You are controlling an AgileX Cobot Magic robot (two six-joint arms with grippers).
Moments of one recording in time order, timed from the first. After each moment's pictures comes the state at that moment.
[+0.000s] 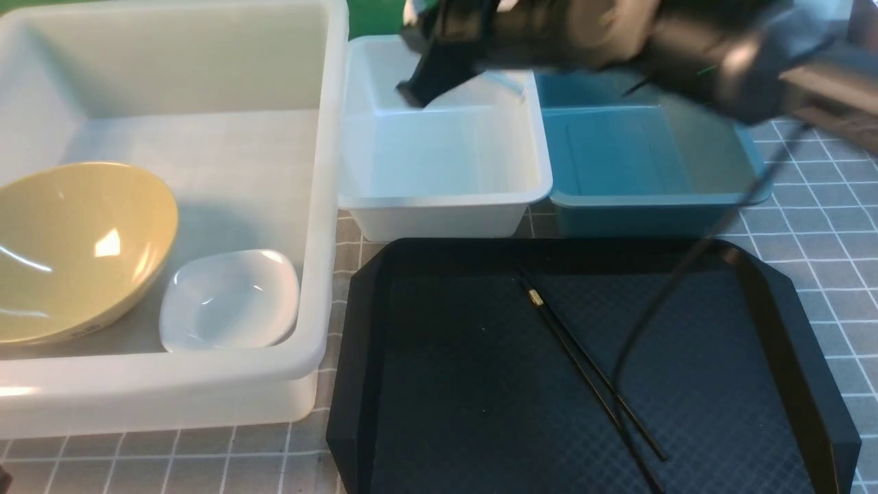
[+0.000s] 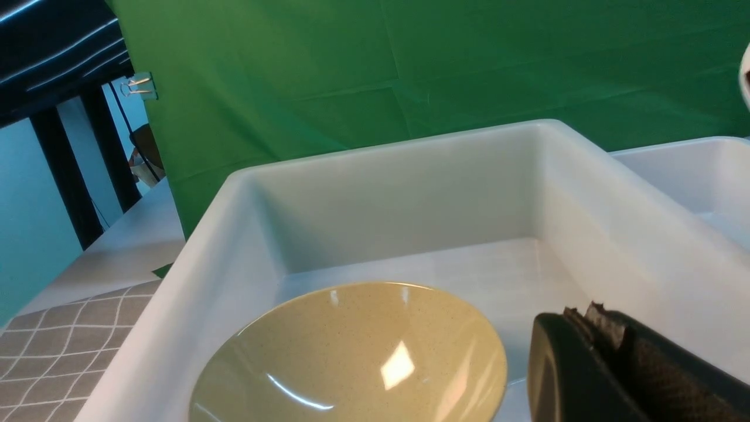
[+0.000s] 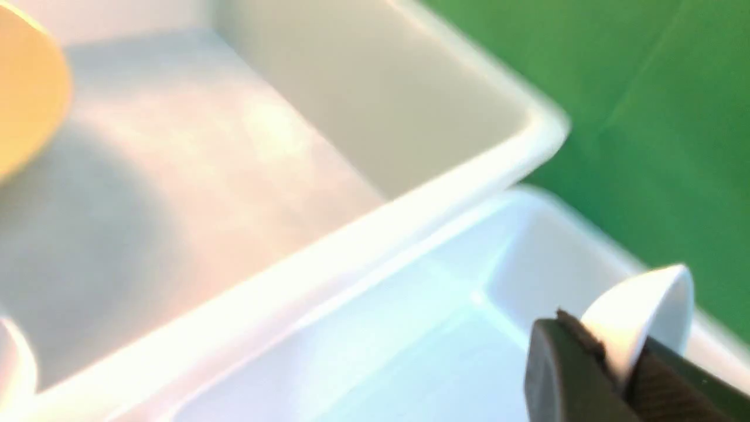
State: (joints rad) right arm 0.54 2.10 -1.85 0.41 0.26 -0.71; left arm 0.03 0.07 -0.26 0.04 0.27 0.09
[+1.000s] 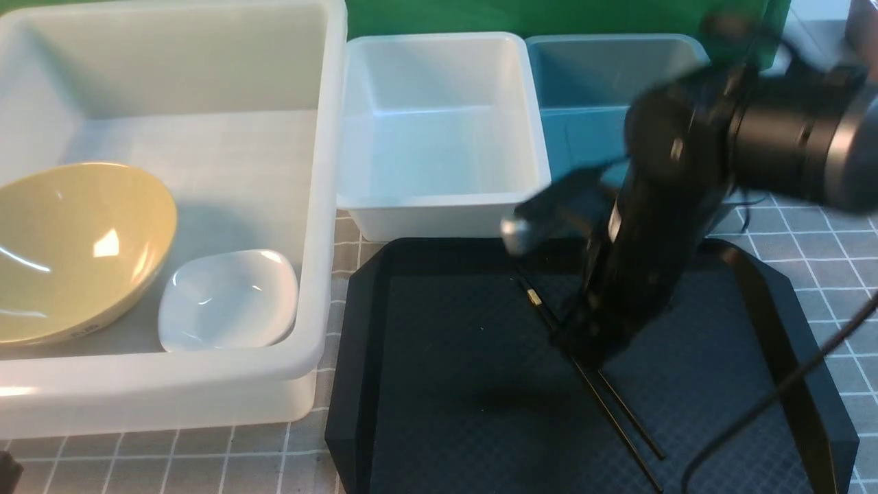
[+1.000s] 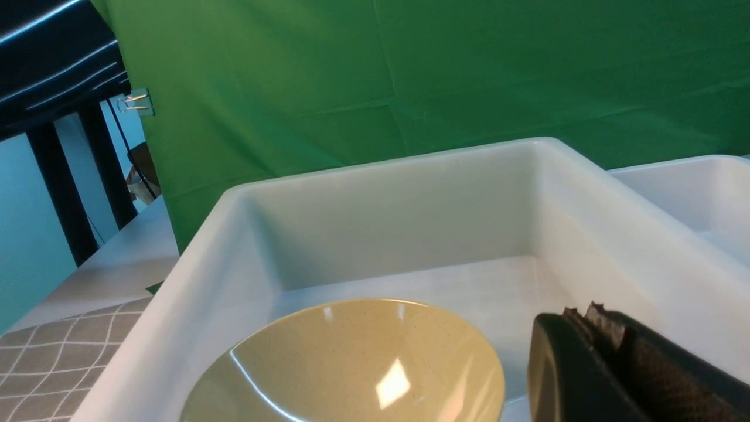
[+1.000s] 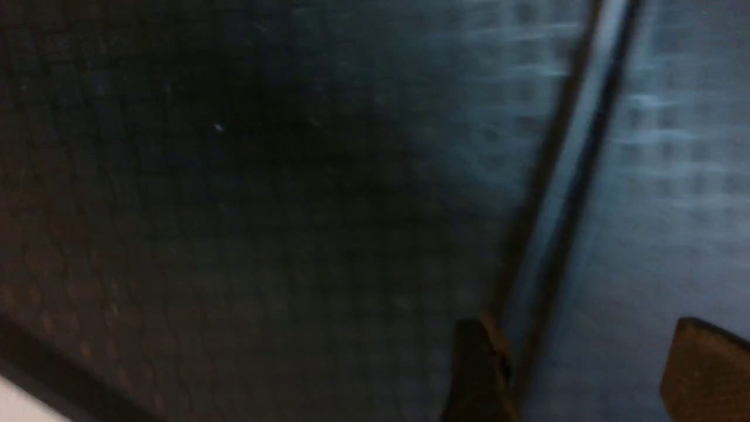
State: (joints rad) right arm 0.57 1.80 -1.29 -0.02 0.99 -0.01; left arm 0.03 0.10 -0.22 0.03 0.17 0.09
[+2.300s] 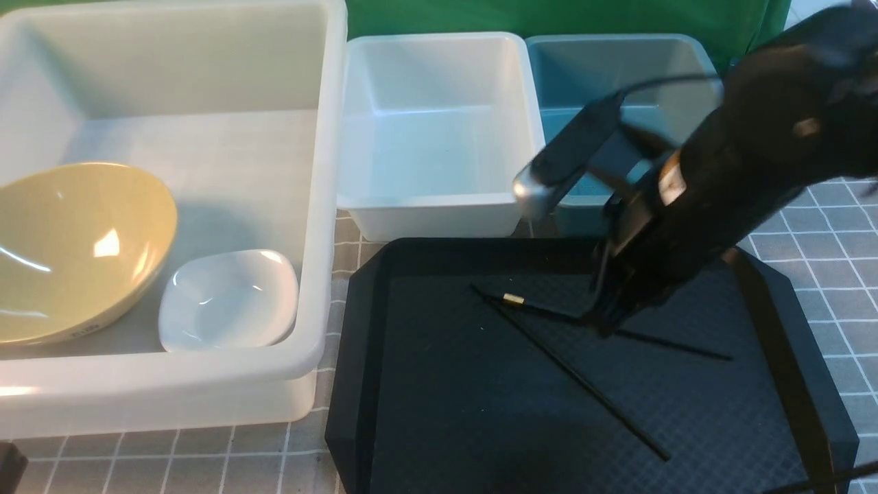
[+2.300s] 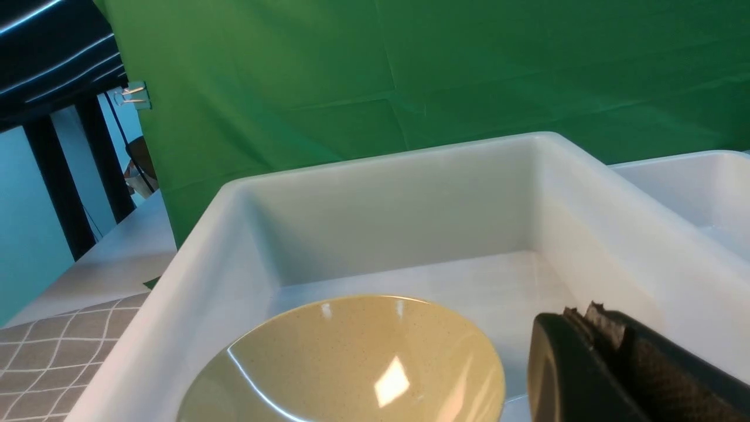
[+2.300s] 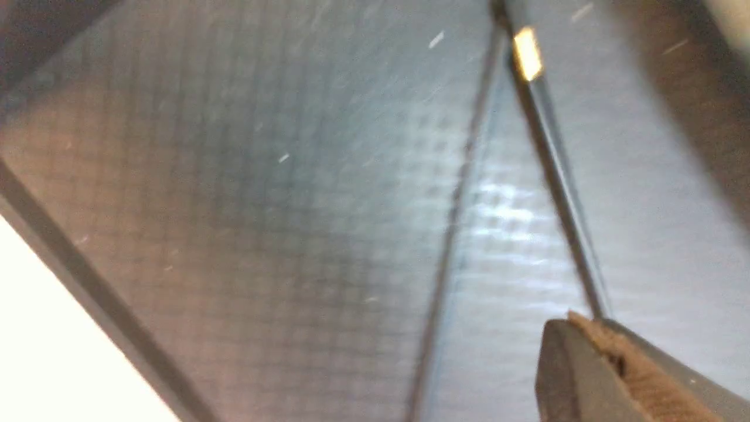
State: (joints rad) right arm 0.59 1.53 -1.27 -0.07 0.95 -0.19; left arm 0.03 0.12 -0.22 0.03 0.16 0.09
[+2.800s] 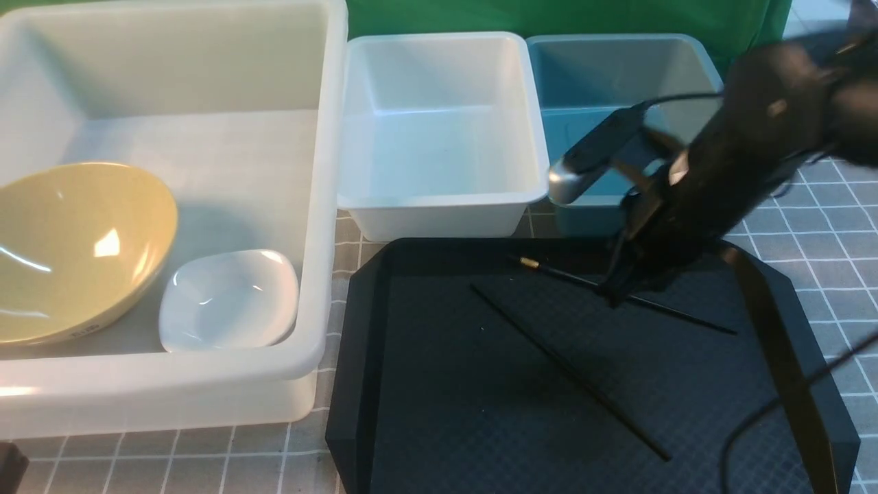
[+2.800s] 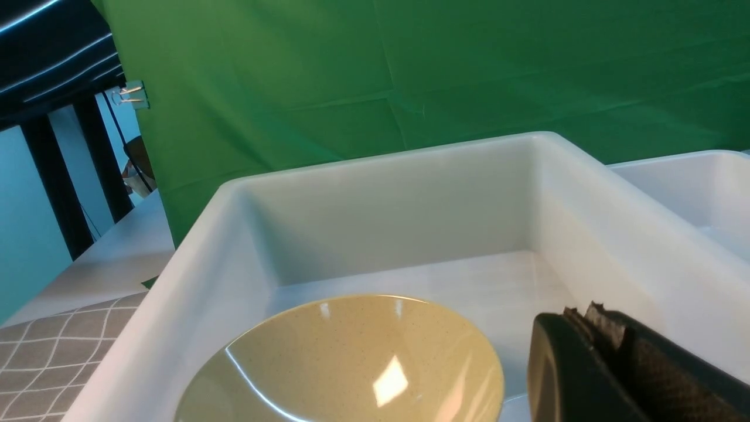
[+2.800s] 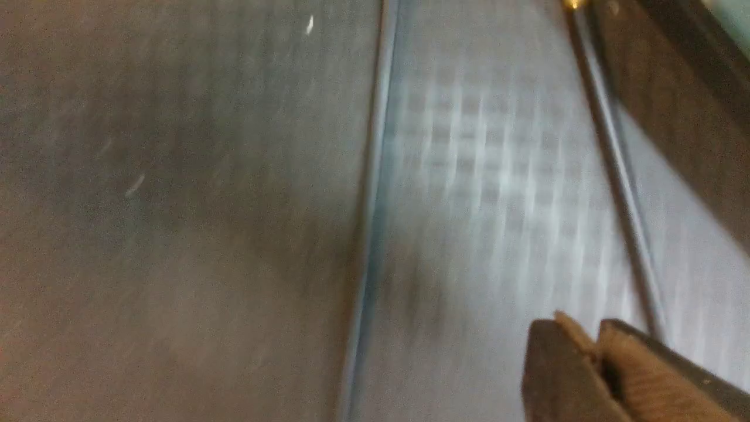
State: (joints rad) right arm 0.41 1.77 -1.29 0.05 0.80 -0.36; left arm 0.03 0.12 -0.22 0.02 0.16 0.09
